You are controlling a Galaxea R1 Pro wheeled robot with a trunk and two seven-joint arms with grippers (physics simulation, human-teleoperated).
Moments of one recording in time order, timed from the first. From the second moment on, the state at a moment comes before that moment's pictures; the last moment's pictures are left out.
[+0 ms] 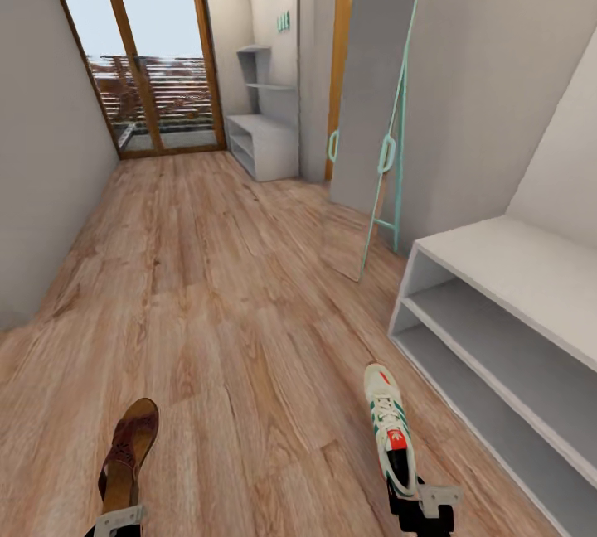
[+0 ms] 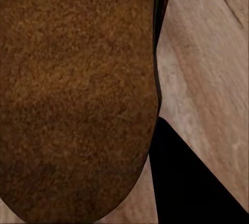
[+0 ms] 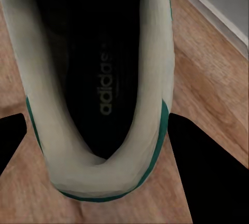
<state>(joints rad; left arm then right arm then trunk) -0.33 0.15 0.48 -0.15 -0.19 -0.55 -0.16 -0.36 0.01 -0.30 -0.18 0.31 -0.69 -0.02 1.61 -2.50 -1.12</state>
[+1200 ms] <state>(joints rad) -0.33 0.15 0.48 -0.14 -0.19 -0.55 -0.16 -0.36 0.00 -0.30 -0.18 0.32 -0.69 -0.02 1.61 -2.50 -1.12</state>
